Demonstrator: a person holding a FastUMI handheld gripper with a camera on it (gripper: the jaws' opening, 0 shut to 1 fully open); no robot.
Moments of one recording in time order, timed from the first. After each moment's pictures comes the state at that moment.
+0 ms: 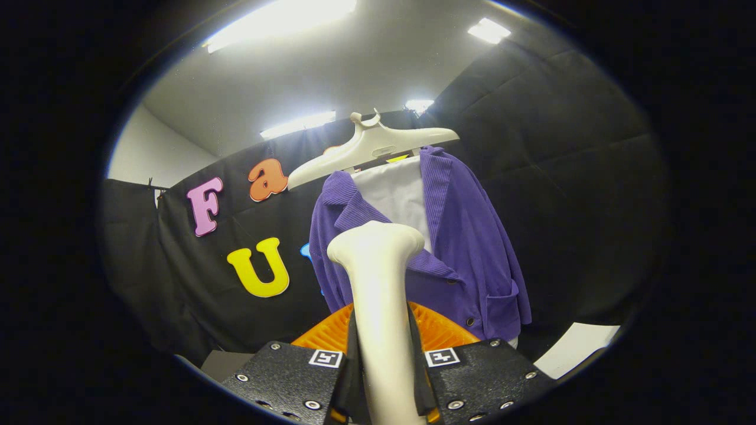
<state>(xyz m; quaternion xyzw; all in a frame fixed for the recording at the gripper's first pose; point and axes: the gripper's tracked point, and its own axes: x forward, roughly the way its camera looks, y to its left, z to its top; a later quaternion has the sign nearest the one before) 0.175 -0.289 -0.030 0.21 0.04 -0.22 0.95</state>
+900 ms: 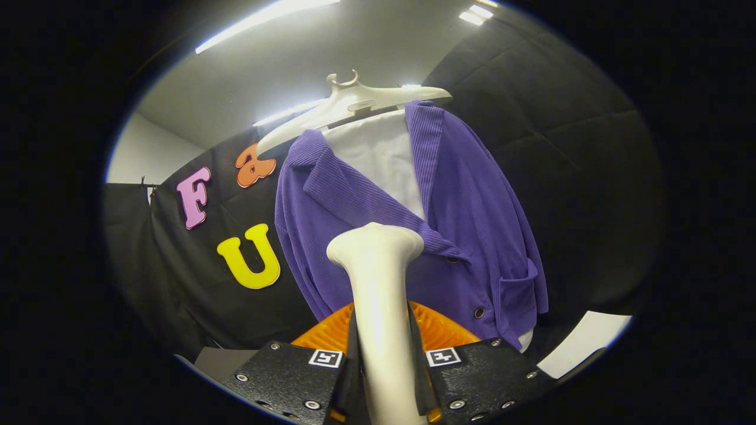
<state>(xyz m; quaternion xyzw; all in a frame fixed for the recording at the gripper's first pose) 0.210 -0.311 -0.106 0.24 0.08 -0.20 0.95</state>
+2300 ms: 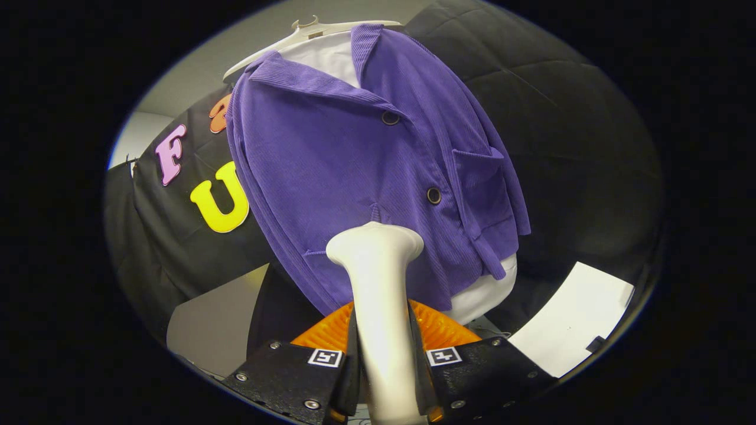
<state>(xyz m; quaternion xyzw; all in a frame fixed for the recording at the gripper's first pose) 0.148 -0.283 -0.273 0.27 0.21 -0.22 0.91</state>
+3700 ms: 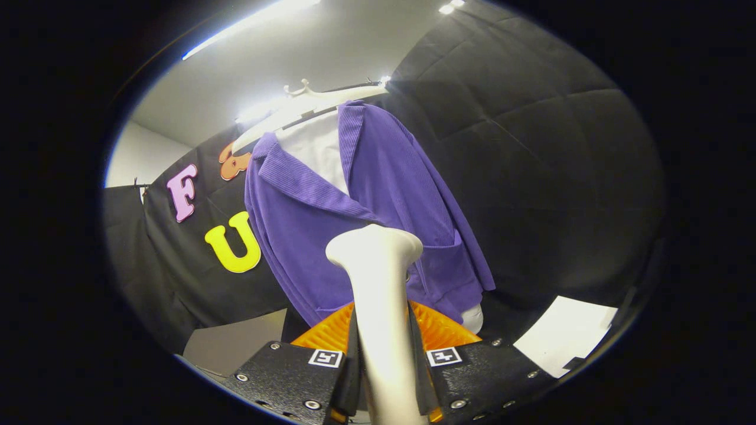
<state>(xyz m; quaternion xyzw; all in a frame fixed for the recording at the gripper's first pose) 0.079 -0.349 -0.142 0.25 0.10 -0.25 0.93</state>
